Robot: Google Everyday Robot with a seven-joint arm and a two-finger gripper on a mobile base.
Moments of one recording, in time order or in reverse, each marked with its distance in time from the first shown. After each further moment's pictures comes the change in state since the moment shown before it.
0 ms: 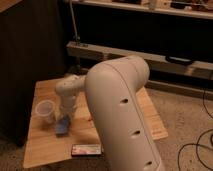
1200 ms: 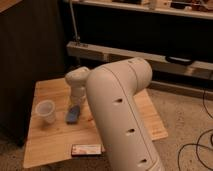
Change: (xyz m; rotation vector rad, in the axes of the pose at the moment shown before) arm -0.046 -0.076 -0.018 0.058 -0.031 0.147
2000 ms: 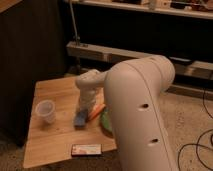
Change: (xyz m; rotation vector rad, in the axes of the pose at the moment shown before) arm 0.037 -0.039 -0.019 -0.011 -0.016 0.002
